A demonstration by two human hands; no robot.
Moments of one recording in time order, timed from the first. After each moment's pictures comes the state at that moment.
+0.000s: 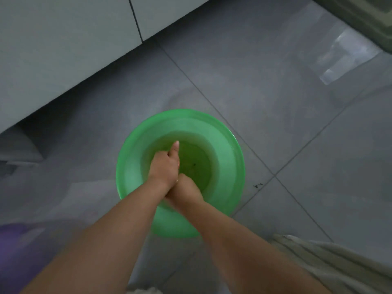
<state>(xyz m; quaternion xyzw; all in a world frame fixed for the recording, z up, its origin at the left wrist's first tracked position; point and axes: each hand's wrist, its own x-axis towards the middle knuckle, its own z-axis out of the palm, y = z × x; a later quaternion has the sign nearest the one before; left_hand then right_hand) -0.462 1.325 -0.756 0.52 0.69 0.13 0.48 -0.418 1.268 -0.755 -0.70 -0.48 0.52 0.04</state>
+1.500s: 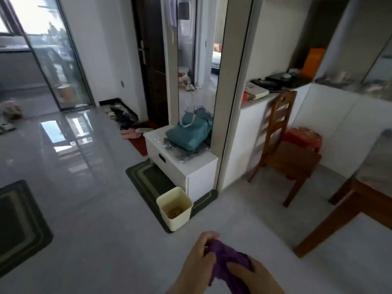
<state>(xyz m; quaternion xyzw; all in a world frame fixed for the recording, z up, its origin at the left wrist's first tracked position) -0.208 0.700 -0.012 0.75 -0.09 -0.28 0.60 -0.267 0.572 -0.012 -0.68 0.15 0.07 0.72</state>
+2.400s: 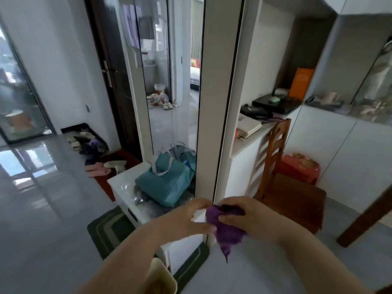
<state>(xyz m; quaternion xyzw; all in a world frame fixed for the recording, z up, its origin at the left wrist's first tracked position) 0.224 0.554 0.096 0.76 -0.38 -0.33 0.42 0.129 0.385 0.143 -0.90 -0.01 0.08 0.42</state>
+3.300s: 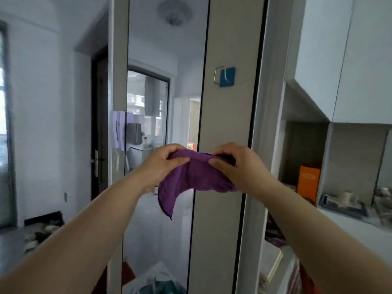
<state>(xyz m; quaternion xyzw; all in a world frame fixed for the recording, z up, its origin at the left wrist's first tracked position) 0.595 0.406 0.367 0.69 -0.41 0.04 0.59 0.487 0.238 0.380 -0.90 -0.11 -0.36 0.22</state>
